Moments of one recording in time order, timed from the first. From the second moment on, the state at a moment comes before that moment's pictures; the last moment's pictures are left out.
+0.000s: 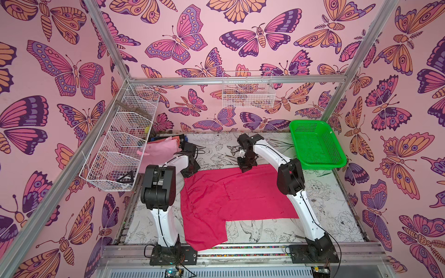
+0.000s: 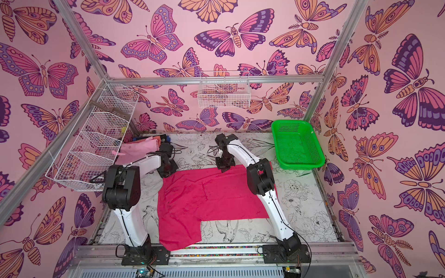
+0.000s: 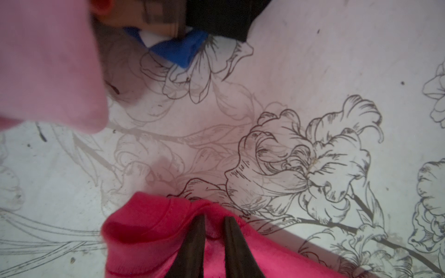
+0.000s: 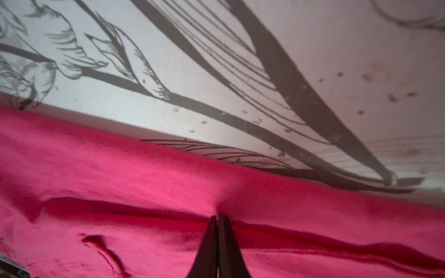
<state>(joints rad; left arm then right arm) -0.11 1.96 1.30 -0.59 -0.10 -0.71 0.60 2.56 2.36 -1.31 -0.23 0.29</state>
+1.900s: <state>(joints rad) -0.11 1.96 1.30 -0.59 -0.10 -0.71 0.69 2.38 2.17 -1.27 -0.16 0.35</state>
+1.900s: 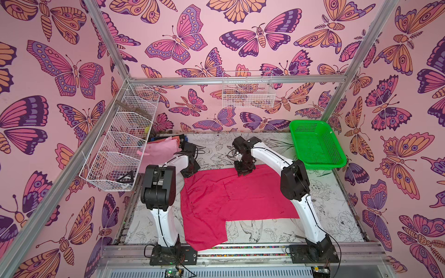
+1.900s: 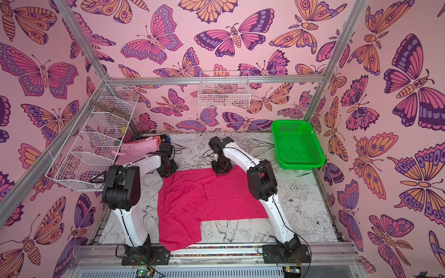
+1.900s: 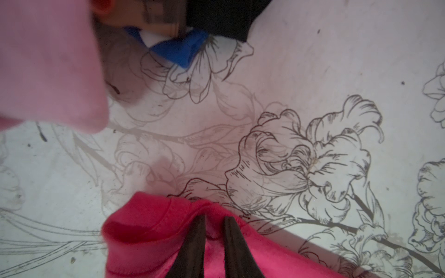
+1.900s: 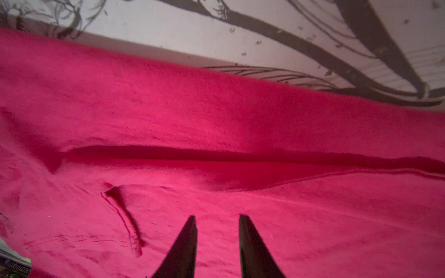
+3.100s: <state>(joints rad) -0.12 1.96 1.29 -0.58 -0.10 -0.71 0.43 2.37 2.10 -1.31 0.46 0.63</state>
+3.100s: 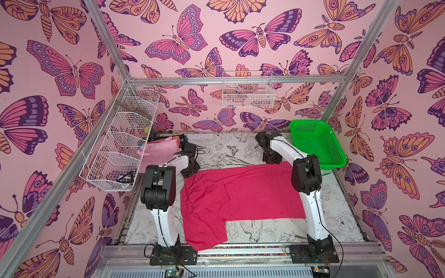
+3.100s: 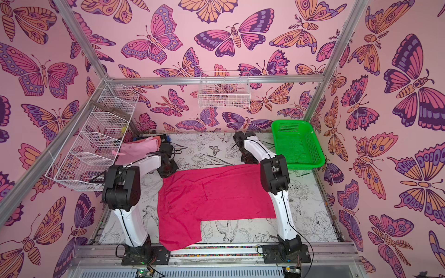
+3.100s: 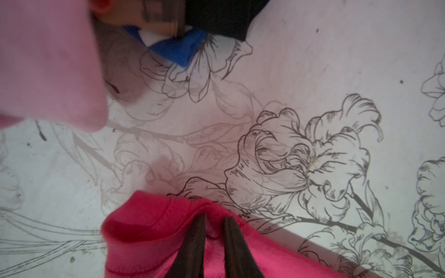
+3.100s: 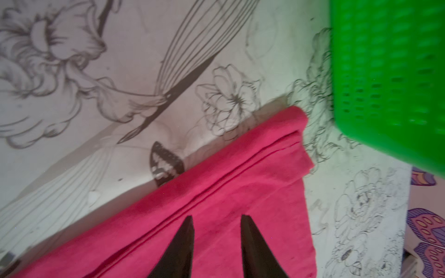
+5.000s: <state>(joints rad) -0.09 1.96 1.32 -0.59 -0.07 -0.70 0.29 2.57 2.34 -1.47 0.47 0.57</state>
